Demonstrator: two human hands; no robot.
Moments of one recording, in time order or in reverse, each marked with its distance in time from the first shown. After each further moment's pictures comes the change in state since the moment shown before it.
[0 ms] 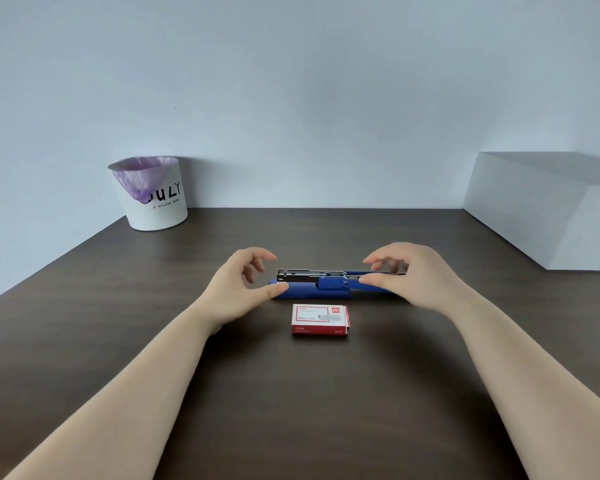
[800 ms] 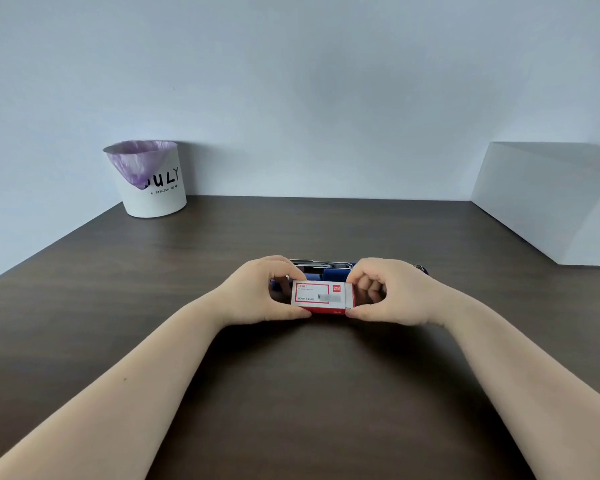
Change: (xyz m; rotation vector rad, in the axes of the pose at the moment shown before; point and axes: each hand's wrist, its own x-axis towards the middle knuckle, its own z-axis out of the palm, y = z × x) left_hand -0.006 0.020 0.008 0.177 -0.338 0.190; right_hand -0.006 -0.013 0.028 0.051 -0.334 -0.060
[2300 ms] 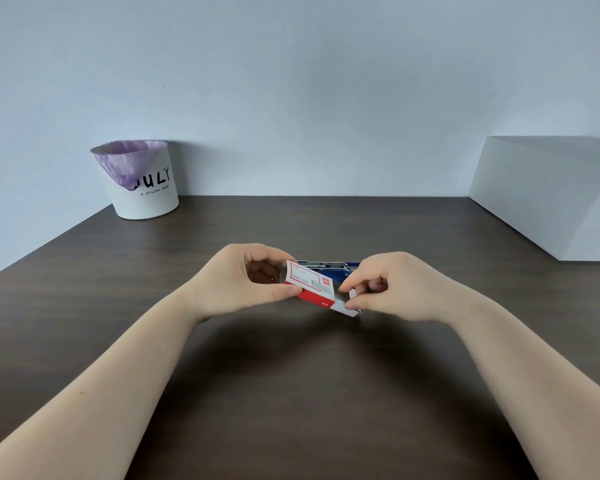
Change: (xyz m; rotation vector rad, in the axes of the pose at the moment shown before) left_hand -0.004 0.012 -0.018 -0.350 0.055 -0.069; right_hand -0.004 -0.012 -0.011 -0.127 0.021 -0.039
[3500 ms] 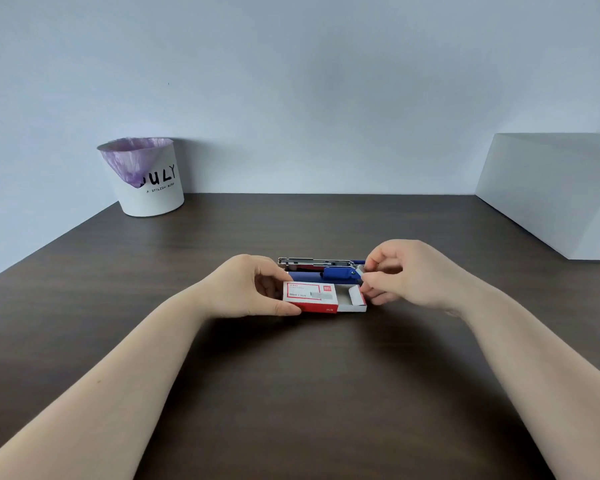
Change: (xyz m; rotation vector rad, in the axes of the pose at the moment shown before) left_hand 0.006 -0.016 -0.003 0.292 -0.106 -0.071; right_hand 0.001 0.003 -0.002 0.495 0.071 0.280
